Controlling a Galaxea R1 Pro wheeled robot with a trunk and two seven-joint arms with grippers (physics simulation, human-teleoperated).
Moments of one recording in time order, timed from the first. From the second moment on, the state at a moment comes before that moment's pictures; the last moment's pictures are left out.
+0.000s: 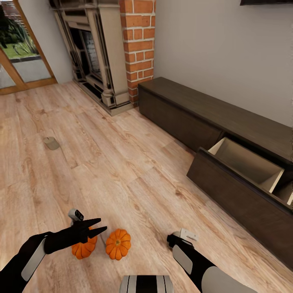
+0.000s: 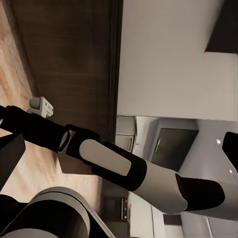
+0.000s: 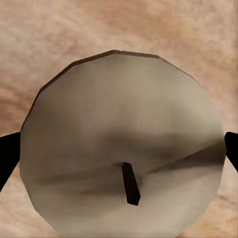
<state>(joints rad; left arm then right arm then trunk) -0.38 0.31 0.01 -1.00 0.62 0.99 -1.36 -0.63 0.10 0.53 -0.39 -0.85 0.06 -0.48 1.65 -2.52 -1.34</state>
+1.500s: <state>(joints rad) -0.38 0.35 0.00 -1.00 0.62 0.99 -1.37 -0.63 0.10 0.53 -0.41 -0.84 0.04 -0.44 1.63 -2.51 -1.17</state>
